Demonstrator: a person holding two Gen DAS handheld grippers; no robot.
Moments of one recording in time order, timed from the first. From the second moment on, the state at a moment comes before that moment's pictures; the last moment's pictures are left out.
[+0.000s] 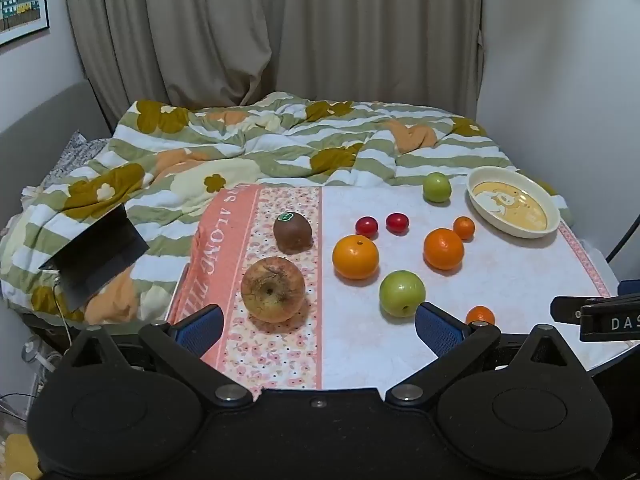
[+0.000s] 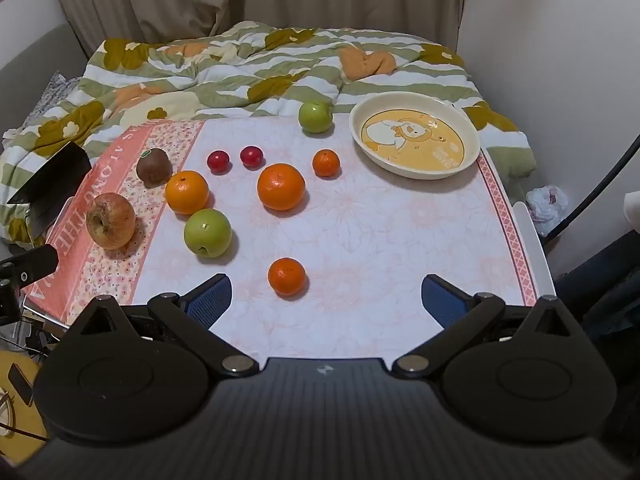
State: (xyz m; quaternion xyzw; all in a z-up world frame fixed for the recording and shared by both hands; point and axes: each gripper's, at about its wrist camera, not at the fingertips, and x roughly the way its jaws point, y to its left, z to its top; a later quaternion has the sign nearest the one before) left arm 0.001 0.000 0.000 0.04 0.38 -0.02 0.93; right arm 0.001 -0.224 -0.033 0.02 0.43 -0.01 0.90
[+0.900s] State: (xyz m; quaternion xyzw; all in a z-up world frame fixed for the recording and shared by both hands) left arm 0.003 0.007 0.000 0.03 0.37 -0.02 0.93; right arm 0.003 -0.218 -0.032 0.02 0.43 -0.01 0.90
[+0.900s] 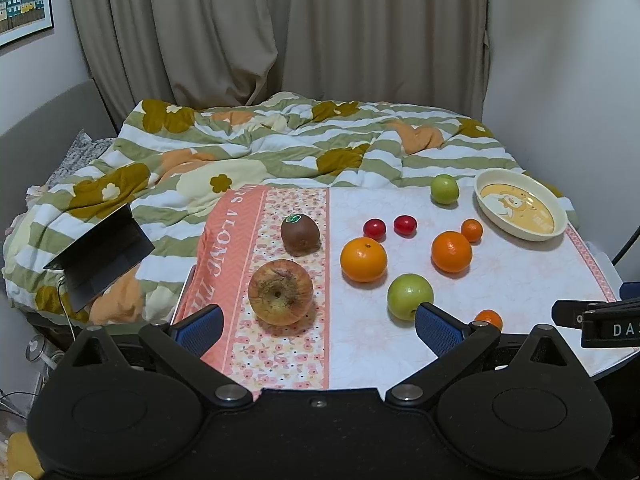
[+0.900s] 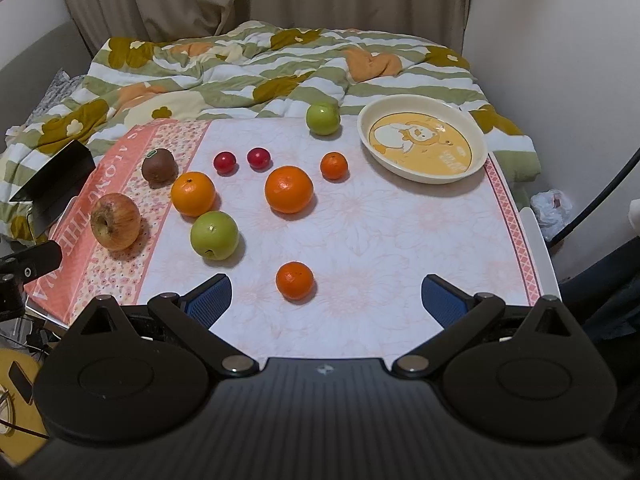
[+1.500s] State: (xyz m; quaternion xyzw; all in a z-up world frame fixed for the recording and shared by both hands) left arm 0.004 0.008 0.000 0.04 0.37 -0.01 0.93; right arm 0.002 -0.216 -0.034 0.02 0.43 0.00 0.90
